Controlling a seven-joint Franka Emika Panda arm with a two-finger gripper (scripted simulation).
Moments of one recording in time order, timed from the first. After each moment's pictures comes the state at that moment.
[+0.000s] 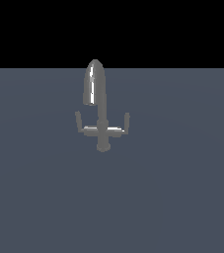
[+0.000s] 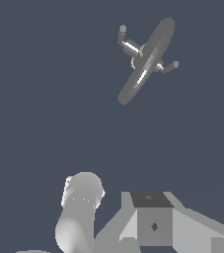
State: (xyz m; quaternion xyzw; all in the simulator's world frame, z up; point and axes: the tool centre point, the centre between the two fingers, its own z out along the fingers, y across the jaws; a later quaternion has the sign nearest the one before) arm -0.219 0.025 0.459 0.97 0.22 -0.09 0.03
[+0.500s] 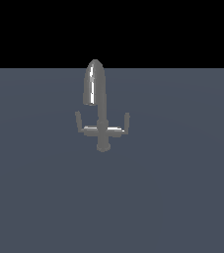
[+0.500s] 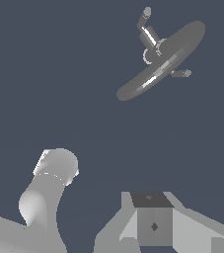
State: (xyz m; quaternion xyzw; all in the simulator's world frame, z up) arm -0.189 0.020 0.445 0.92 0.36 -0.16 0.07
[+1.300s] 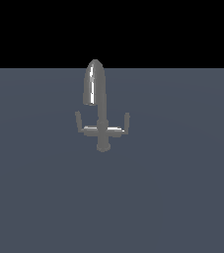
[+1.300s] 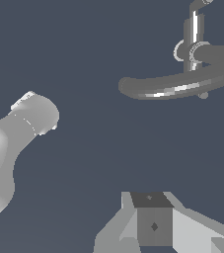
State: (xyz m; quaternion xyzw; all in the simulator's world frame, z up) arm -0.138 0.019 0.418 0.78 0.56 -0.28 0.10
